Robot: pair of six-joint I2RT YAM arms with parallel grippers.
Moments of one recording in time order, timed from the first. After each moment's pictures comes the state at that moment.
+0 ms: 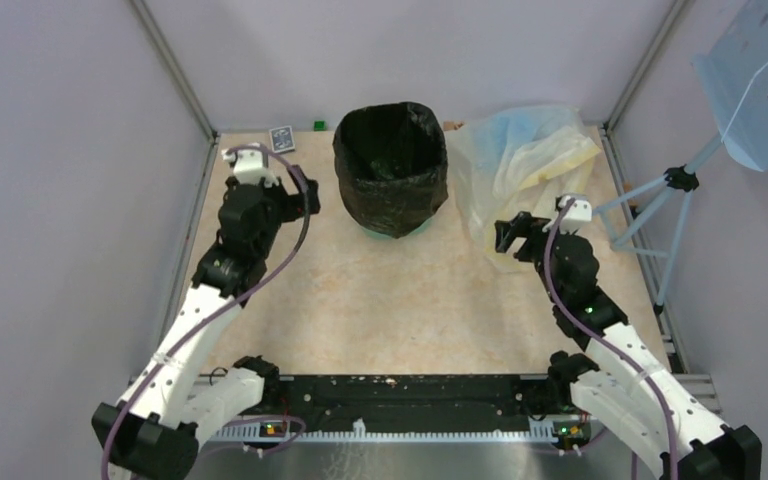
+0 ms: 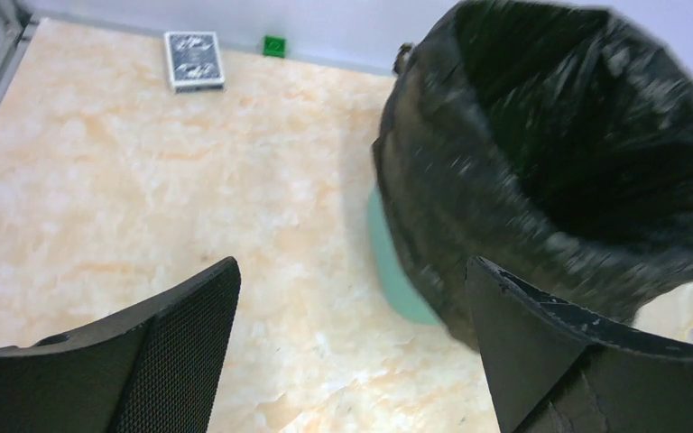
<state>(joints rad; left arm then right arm) -0.32 1.03 1.06 -0.24 -0.19 -0.32 0.40 0.72 0.50 0.02 0.22 0.39</state>
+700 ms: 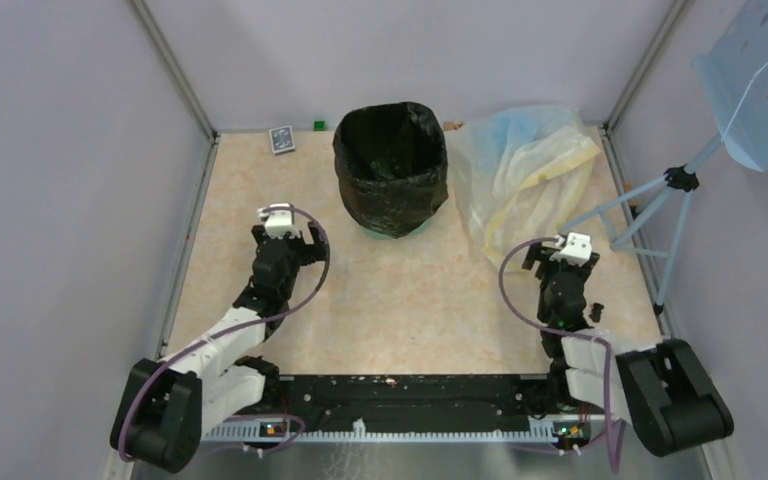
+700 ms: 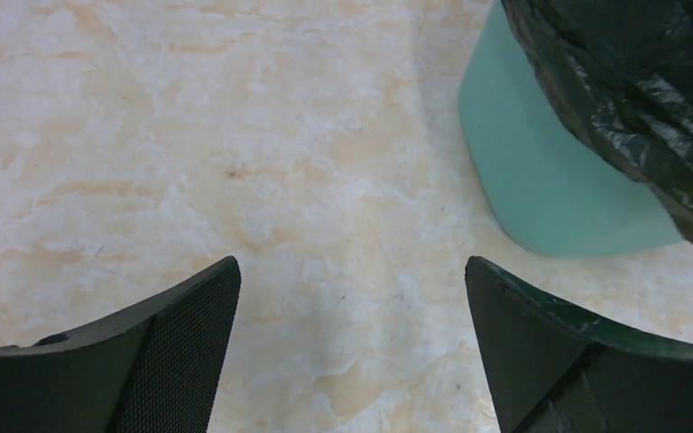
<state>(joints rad) -0.32 0.99 0.34 0.42 -0.24 -0.21 0.26 1.02 0.03 0.96 0.54 0.00</state>
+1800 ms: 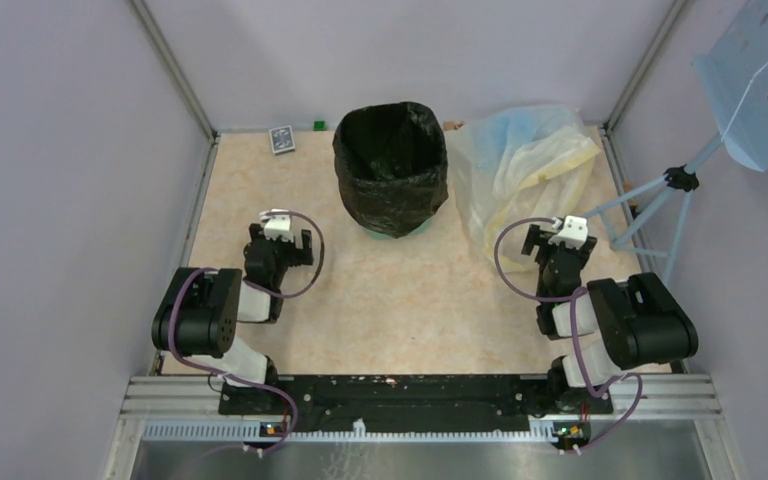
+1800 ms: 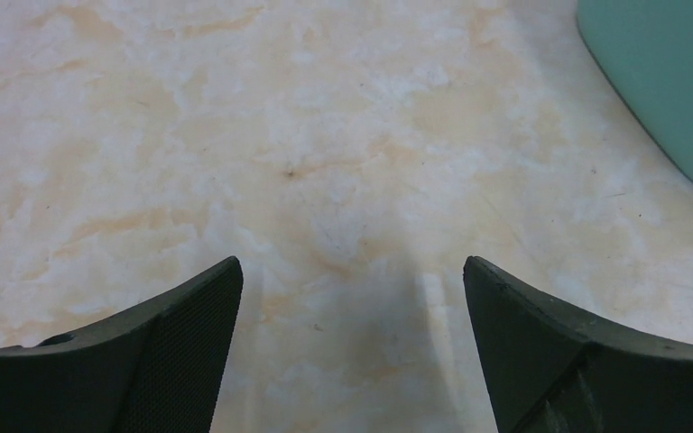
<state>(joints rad) -0.04 1.57 0.27 1.06 0.06 0.06 0.15 1.49 0.13 1.29 0.46 -0.02</state>
